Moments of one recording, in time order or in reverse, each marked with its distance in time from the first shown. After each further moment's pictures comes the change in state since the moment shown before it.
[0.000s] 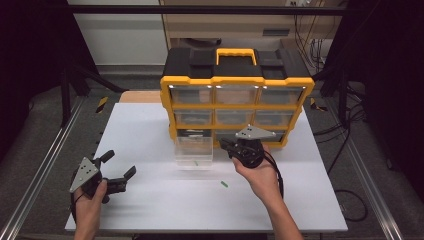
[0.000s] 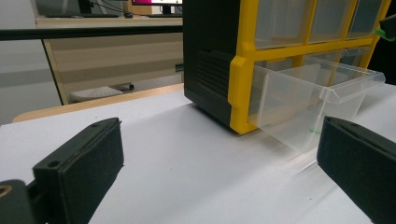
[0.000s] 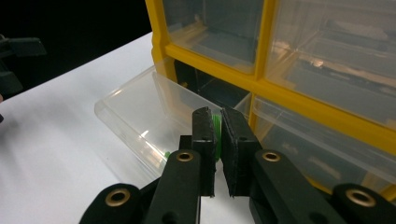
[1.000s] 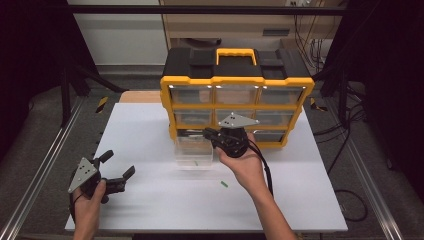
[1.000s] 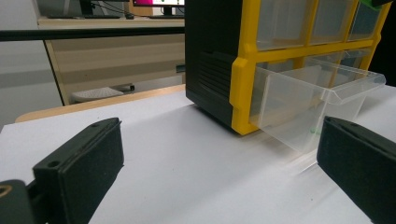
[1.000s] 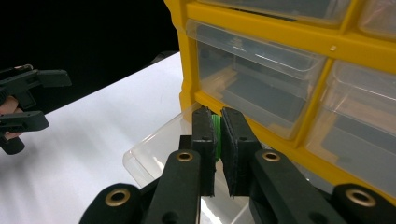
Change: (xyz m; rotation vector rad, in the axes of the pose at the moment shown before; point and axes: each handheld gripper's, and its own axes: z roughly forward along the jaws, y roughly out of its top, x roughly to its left) left arm 0.001 0.000 -0.002 -0.008 0.003 -0.005; right arm 0.024 0.039 0.021 -0.041 0.042 -0.045
